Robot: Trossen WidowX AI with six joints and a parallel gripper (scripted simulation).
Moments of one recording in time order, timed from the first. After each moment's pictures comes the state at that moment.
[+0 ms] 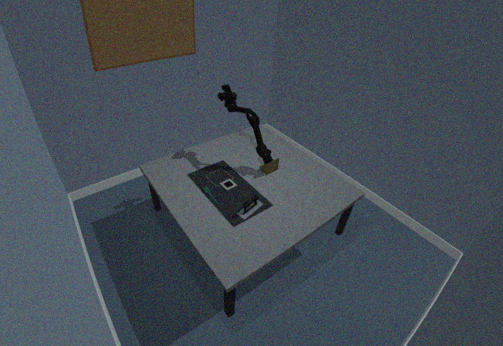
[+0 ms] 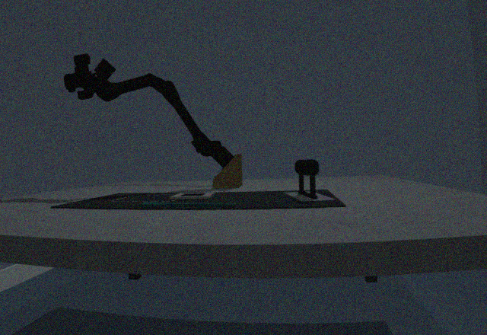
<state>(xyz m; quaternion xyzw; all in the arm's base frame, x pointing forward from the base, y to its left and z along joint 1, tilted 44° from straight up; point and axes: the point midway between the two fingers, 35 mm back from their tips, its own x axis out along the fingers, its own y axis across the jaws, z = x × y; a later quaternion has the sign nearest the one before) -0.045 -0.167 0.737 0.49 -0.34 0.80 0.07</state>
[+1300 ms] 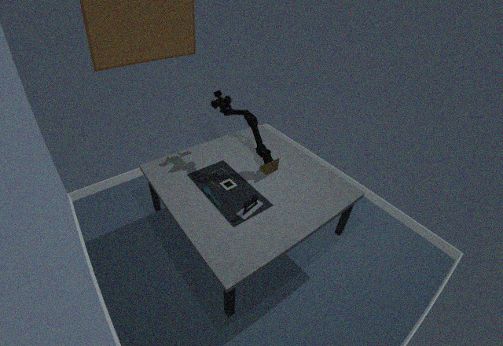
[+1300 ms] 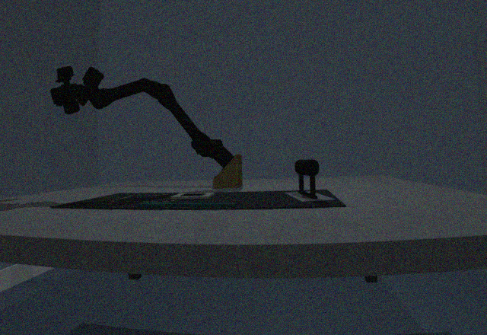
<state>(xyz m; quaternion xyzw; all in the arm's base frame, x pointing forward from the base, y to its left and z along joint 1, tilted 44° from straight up) 0.018 -0.245 0.719 0.57 -0.38 0.73 -0.02</state>
